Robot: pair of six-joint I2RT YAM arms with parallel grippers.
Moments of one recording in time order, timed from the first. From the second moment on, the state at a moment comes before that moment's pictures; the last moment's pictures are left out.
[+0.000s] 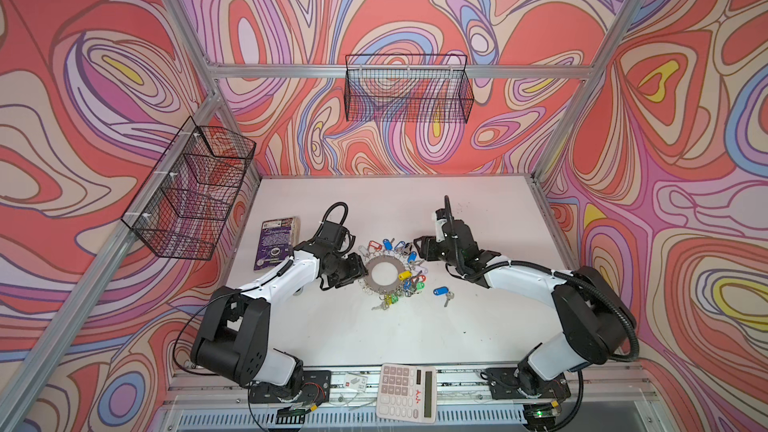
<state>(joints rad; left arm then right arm) -0.35 1.46 0.85 -0.58 0.38 -0.66 0.58 1.61 0.84 0.15 -0.07 0.47</state>
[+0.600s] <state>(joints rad) -0.38 1.43 0.68 -0.41 0.46 -0.67 0.62 1.69 0.87 0.15 -0.27 0.49</state>
